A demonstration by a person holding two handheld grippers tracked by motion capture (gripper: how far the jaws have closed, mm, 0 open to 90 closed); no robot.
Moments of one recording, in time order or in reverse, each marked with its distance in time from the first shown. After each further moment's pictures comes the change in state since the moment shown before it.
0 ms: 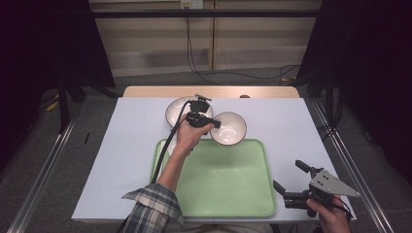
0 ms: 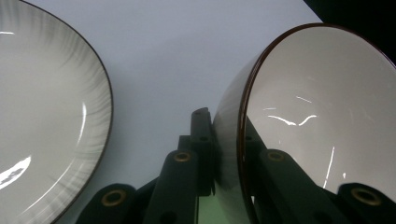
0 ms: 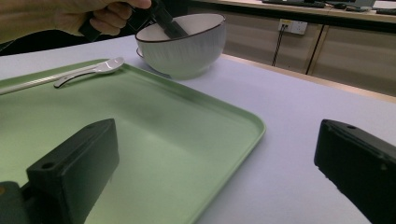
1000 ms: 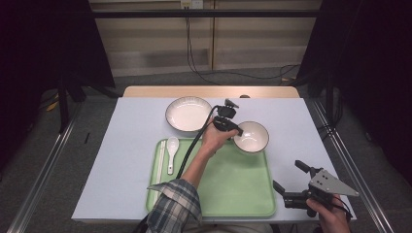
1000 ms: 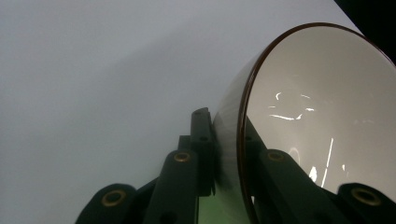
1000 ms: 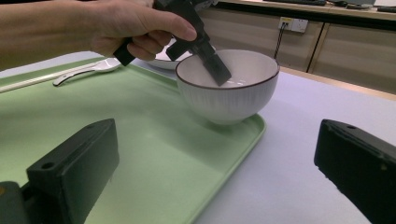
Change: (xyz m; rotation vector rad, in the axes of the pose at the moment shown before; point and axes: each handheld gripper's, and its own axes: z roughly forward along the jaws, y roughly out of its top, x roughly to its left) left arm -0.034 0.011 0.072 0.147 -0.032 0.048; right arm -0.001 -0.001 0.001 0.008 0.000 0.000
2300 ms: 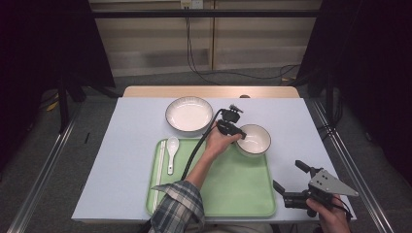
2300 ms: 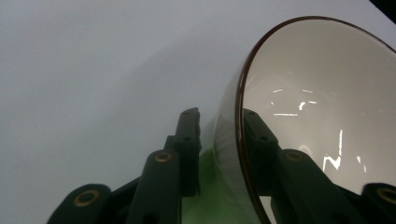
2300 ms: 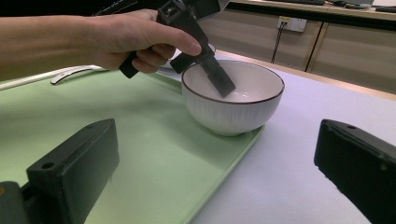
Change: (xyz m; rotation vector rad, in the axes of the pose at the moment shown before) left arm -0.005 -0.005 0.012 -0.033 0.024 0.088; right arm 0.000 0.000 0.000 0.009 -0.011 0.000
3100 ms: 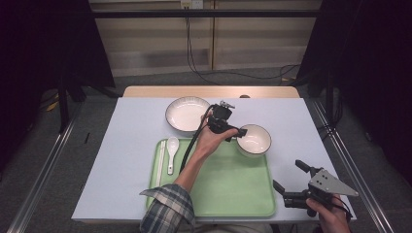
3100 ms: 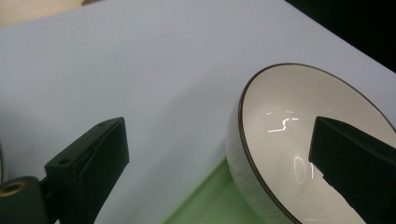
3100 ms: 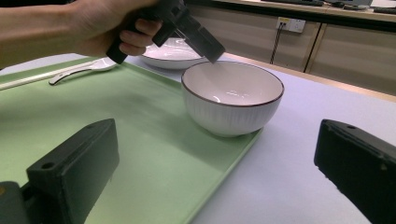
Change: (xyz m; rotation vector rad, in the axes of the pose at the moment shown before) left arm 0.002 -0.007 -0.042 -0.205 0.065 0.040; right arm 0.000 0.001 0.001 -0.006 -0.003 0.000
